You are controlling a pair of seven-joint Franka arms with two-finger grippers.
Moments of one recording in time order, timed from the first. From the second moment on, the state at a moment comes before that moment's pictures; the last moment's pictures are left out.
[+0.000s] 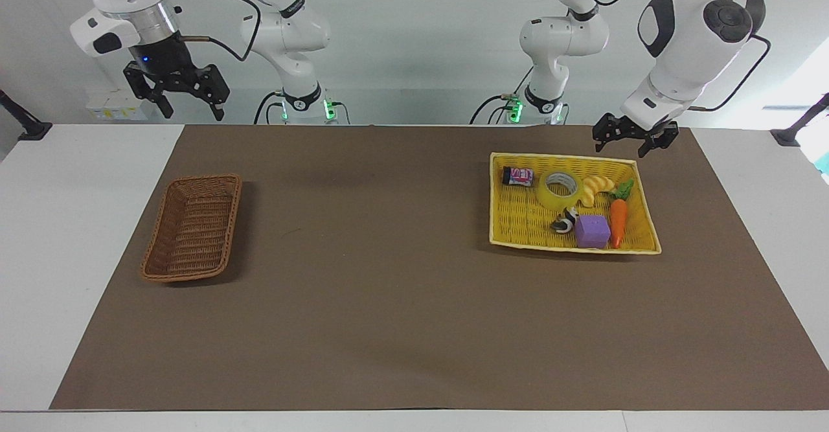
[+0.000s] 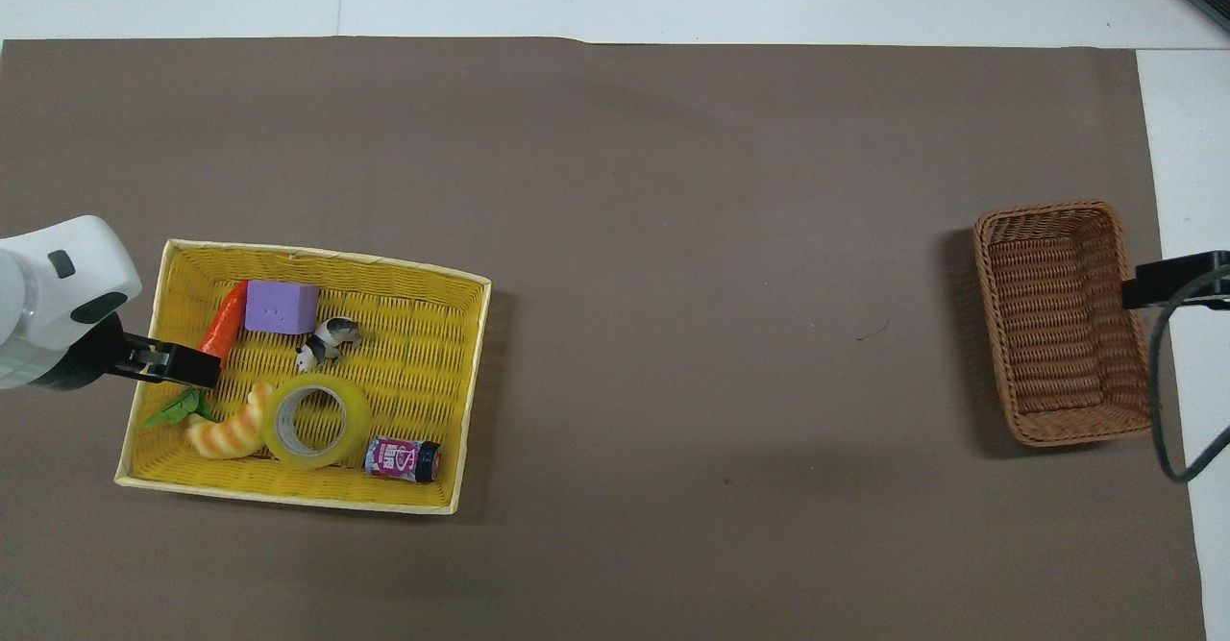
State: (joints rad) left arm -0.04 -0.16 -0.03 -2.01 0.00 1.72 0.16; right arm 0.06 -0.10 -0.11 -1.60 -0.03 1.53 0.01
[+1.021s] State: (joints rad) left arm -0.08 -0.13 -0.04 -2.38 0.00 2.05 -0.02; right arm 0.06 -0.10 -0.11 -1.61 -0.03 1.53 0.01
